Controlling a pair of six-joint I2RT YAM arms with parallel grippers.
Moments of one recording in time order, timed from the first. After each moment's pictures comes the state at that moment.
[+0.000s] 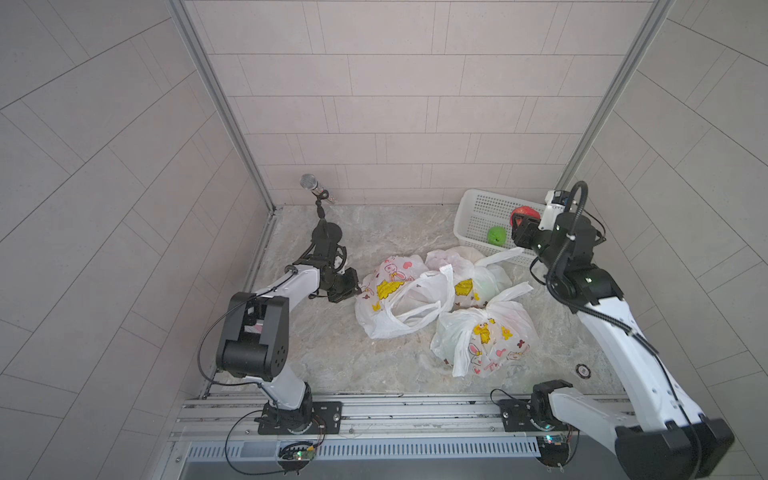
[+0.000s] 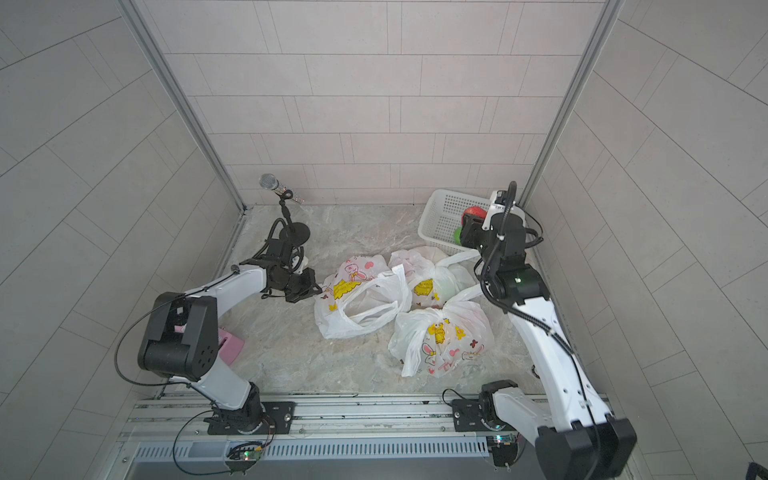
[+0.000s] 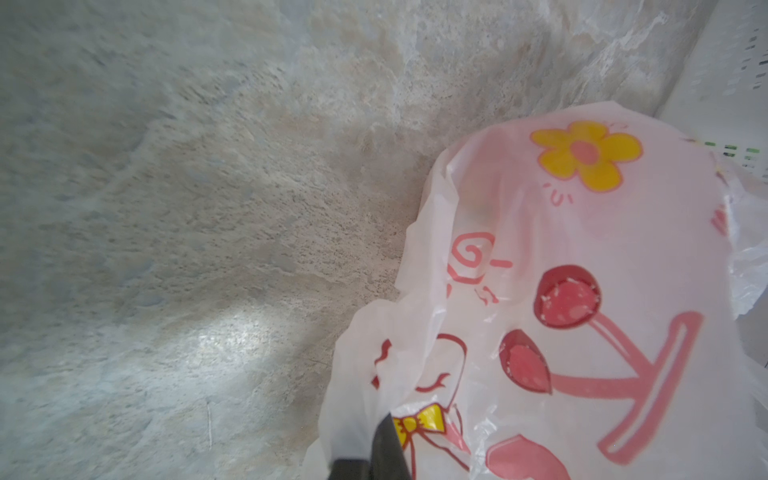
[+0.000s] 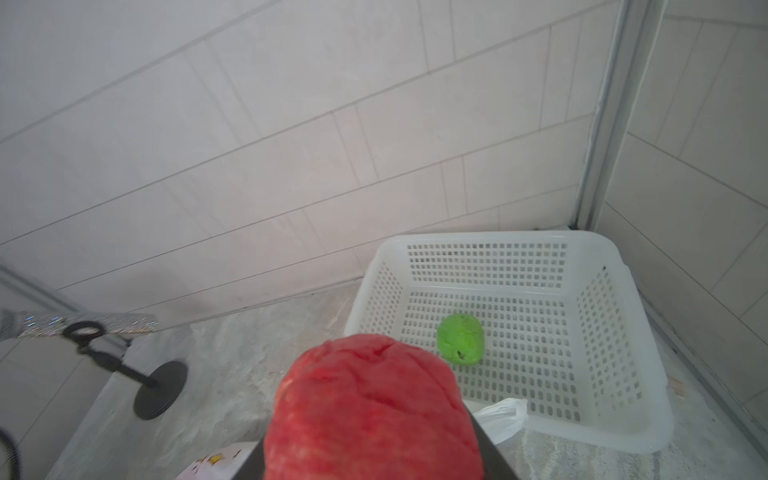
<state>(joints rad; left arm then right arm) -0.12 1.63 0.97 -0.54 0.49 -0.50 0.06 1.19 1.18 -0.32 0.08 0.38</state>
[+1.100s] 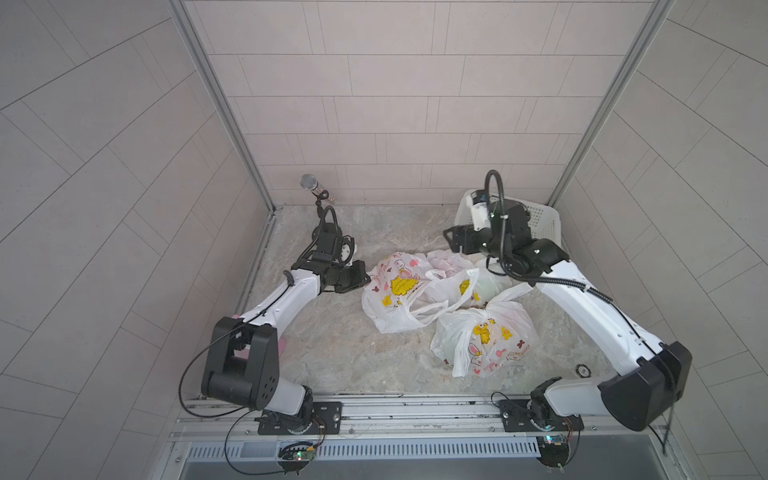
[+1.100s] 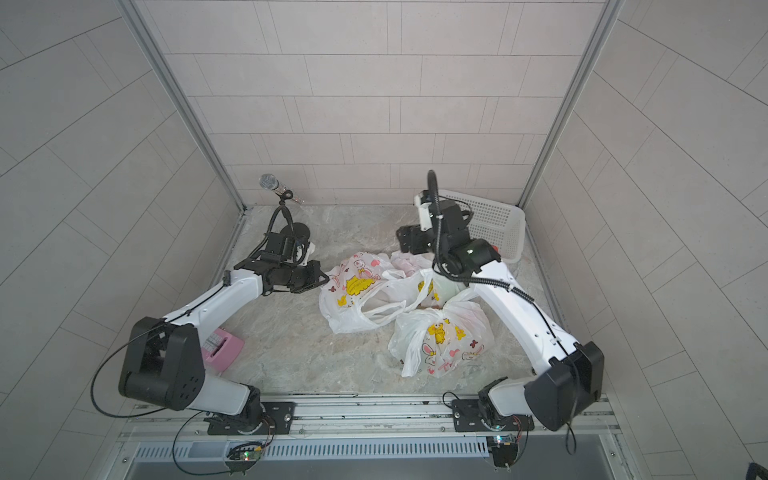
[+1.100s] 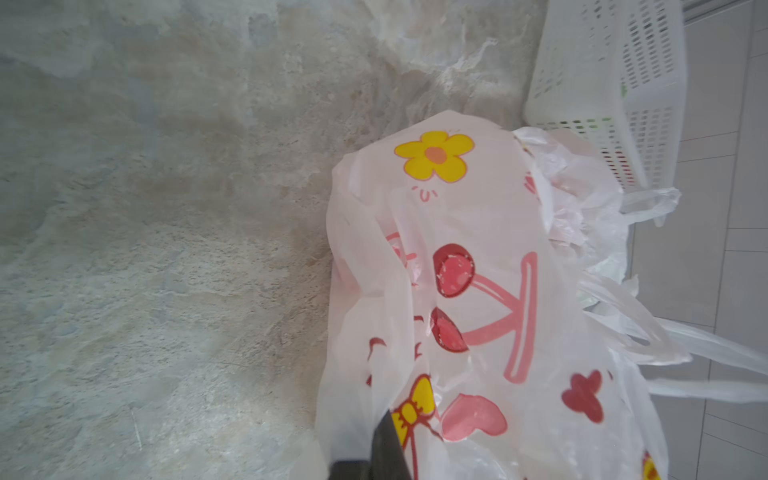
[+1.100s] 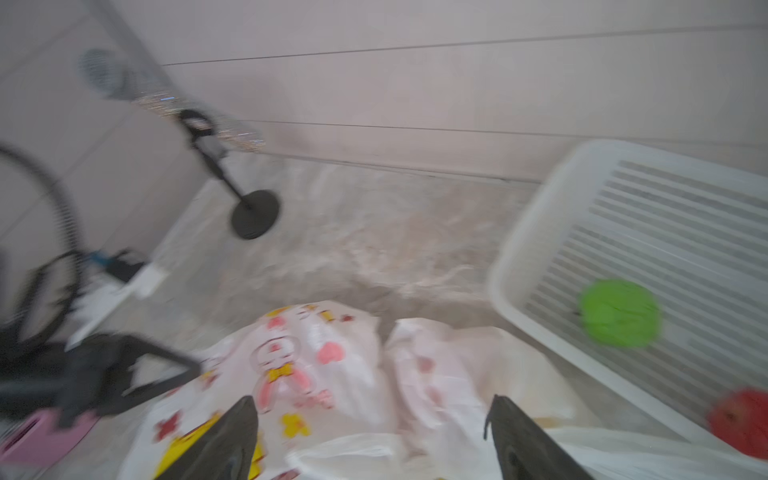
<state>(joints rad) -0.22 1.49 0.99 -0.51 0.48 -0.48 0.53 1.32 1.33 -0.50 -0.06 0.23</state>
